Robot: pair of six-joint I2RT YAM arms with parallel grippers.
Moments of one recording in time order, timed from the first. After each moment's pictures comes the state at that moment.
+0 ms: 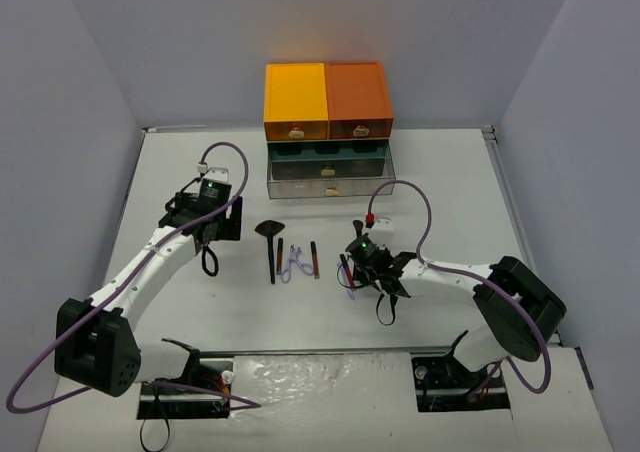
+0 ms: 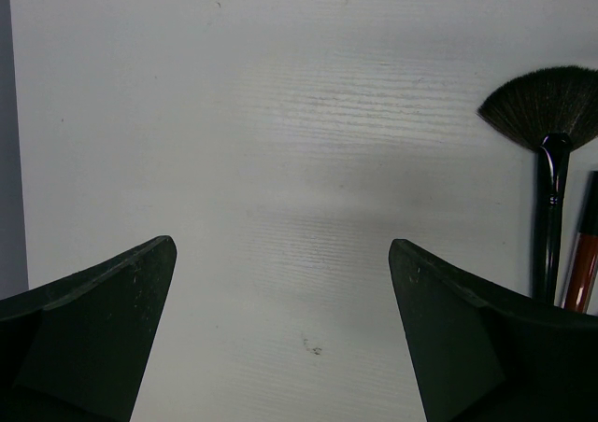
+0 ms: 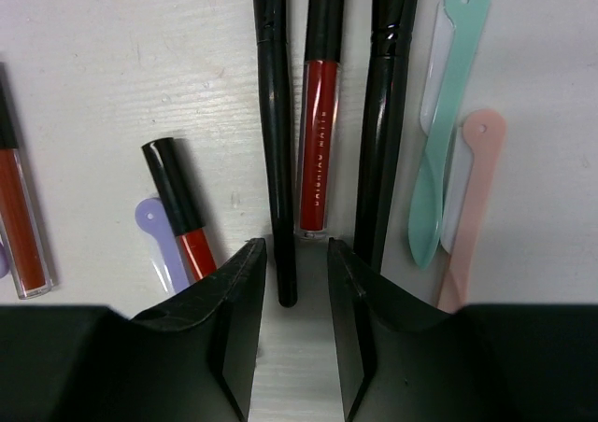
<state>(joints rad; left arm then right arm) -0.32 1.28 0.99 -0.62 -0.43 -0.18 0.81 1.48 0.61 -0.14 0.43 0.78</state>
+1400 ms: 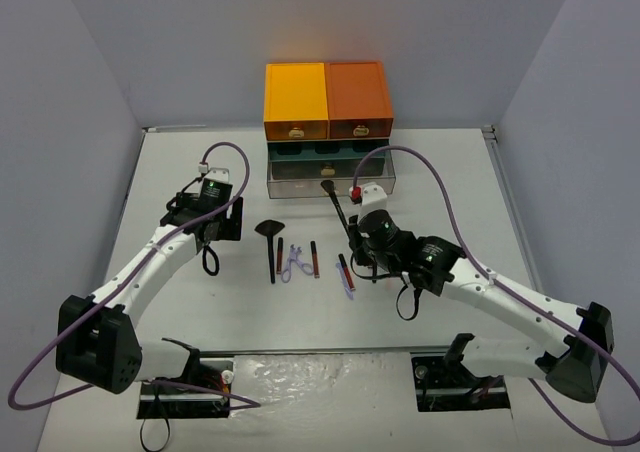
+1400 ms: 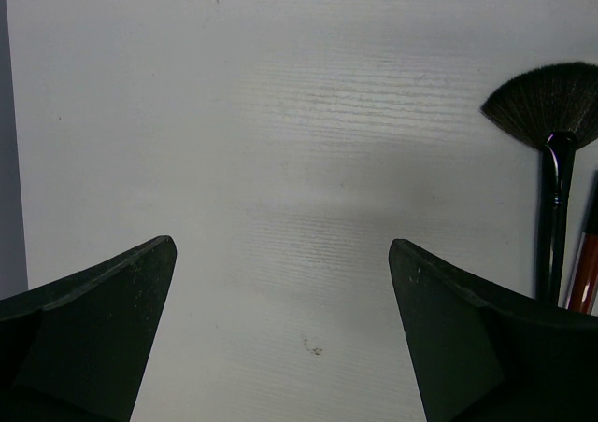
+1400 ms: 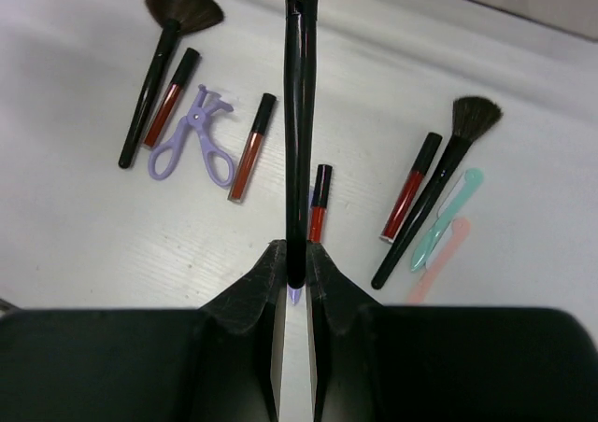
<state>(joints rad) -0.32 1.30 0.99 -0.62 -0.43 -0.18 0.92 1.15 0.95 -0.49 0.35 0.40</state>
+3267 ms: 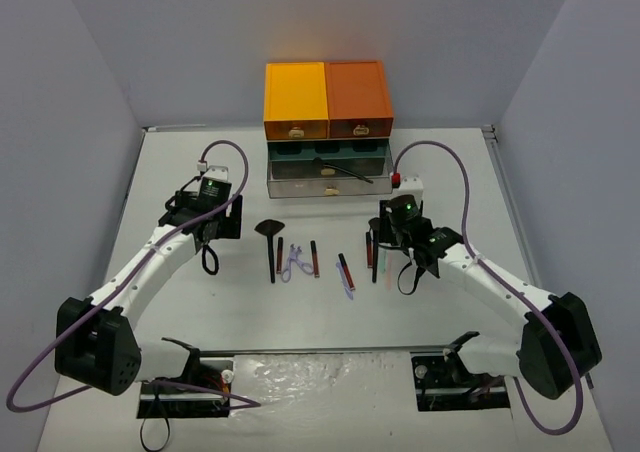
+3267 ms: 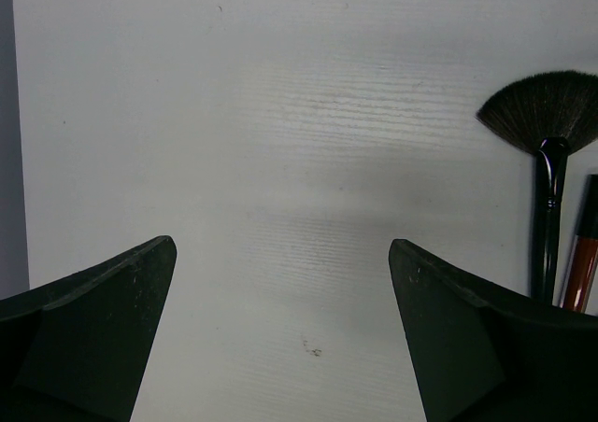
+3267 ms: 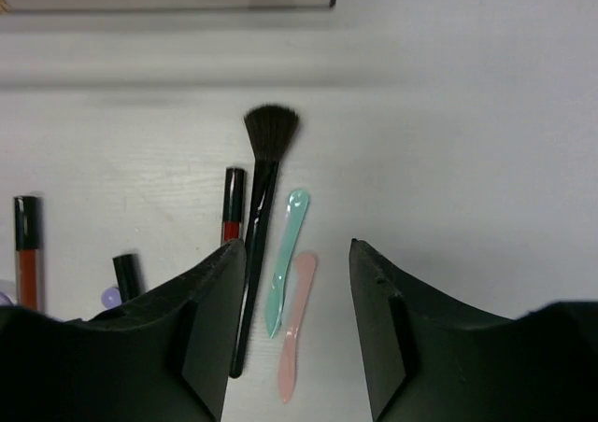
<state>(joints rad) -0.32 1.29 0.99 -0.62 -0.43 -0.18 0.55 1.23 0.76 -0.26 0.39 0.35</state>
